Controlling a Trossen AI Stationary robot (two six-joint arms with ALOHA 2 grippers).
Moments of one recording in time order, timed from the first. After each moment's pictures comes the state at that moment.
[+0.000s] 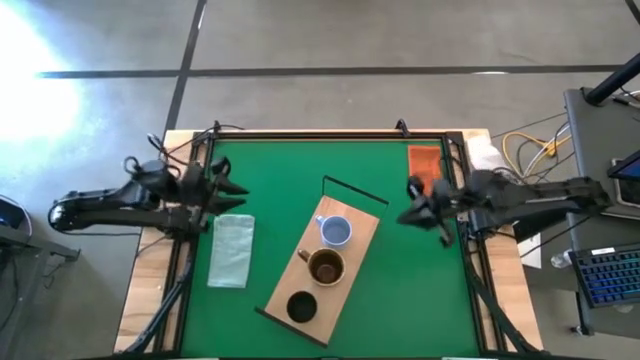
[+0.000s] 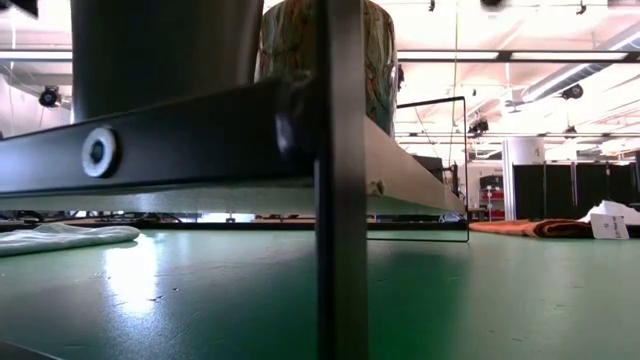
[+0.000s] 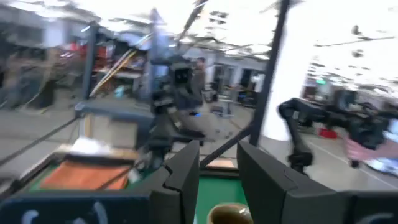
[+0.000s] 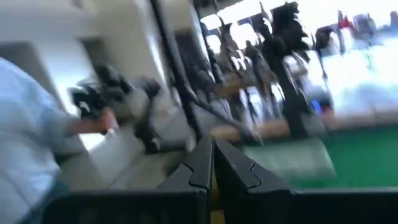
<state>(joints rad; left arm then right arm) 0.09 0.51 0.55 0.11 0.24 -0.21 0.04 0.69 0.58 0.21 -0.28 0.34</state>
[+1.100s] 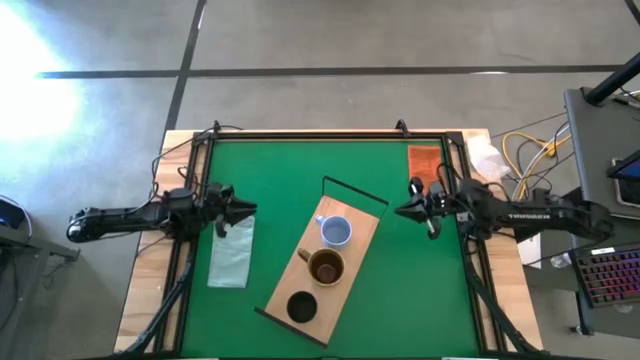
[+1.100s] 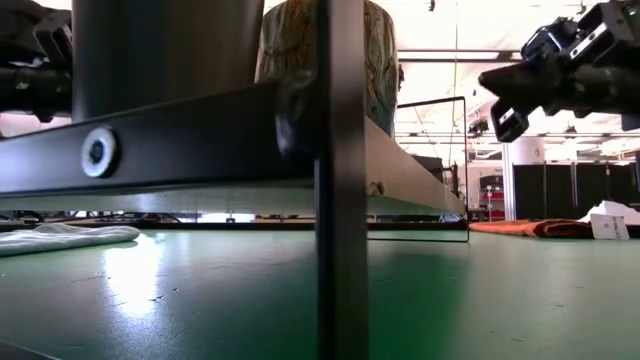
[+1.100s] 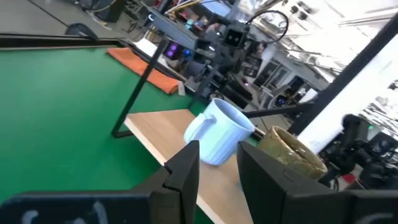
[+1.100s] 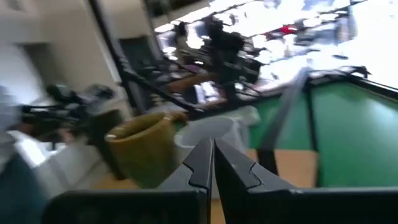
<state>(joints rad) 0.10 0.13 0.01 0.05 0.01 -0.60 -0.25 0.60 0.01 0.65 -0.40 0.32</state>
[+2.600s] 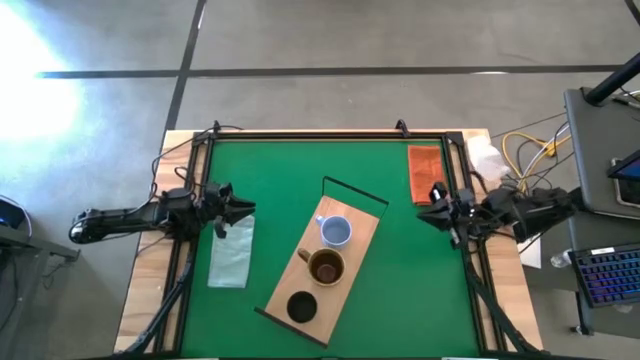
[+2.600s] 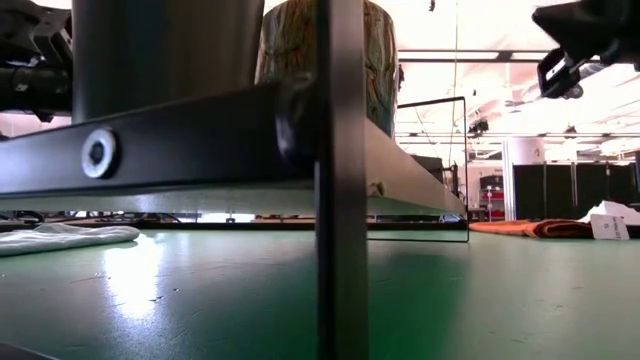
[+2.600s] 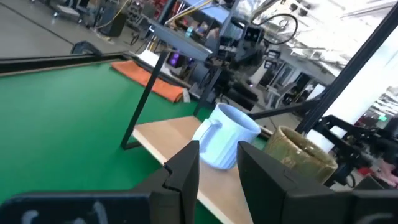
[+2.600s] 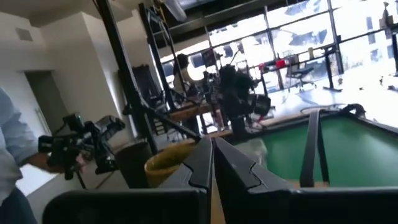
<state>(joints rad) 0.10 0.08 0.01 0.02 -0.01 -0.51 0.23 0.00 0.12 0.05 0.13 0.27</state>
